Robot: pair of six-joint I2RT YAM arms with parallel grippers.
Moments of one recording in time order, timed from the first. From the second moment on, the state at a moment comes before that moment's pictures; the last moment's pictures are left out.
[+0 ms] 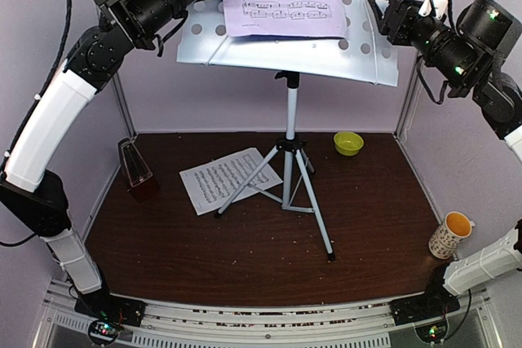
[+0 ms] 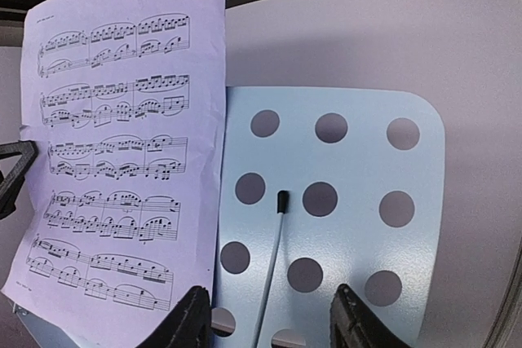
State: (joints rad) left arm -0.96 1.73 2.36 -0.20 -0.26 -0.11; right arm 0.85 1.24 1.75 -0.17 0.44 -0.07
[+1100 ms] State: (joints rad) left arm -1.01 1.68 2.17 -0.02 -0.36 0.07; right arm 0.84 1.30 1.71 -0.10 0.48 0.02
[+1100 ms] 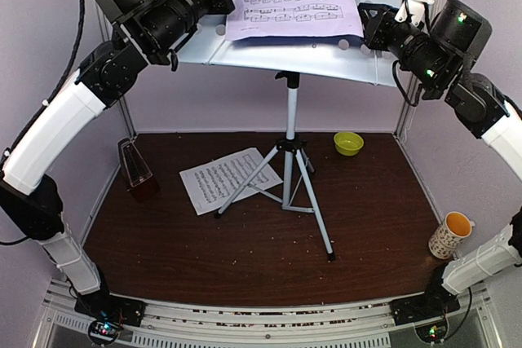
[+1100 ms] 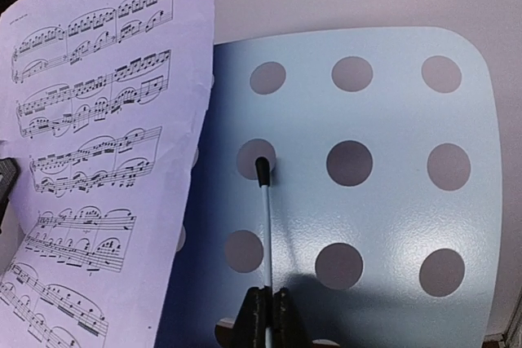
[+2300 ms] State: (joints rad) left arm -1.14 1.77 2.22 0.11 -0.46 0.33; right arm 0.84 1.25 1.55 0.15 0.43 -0.01
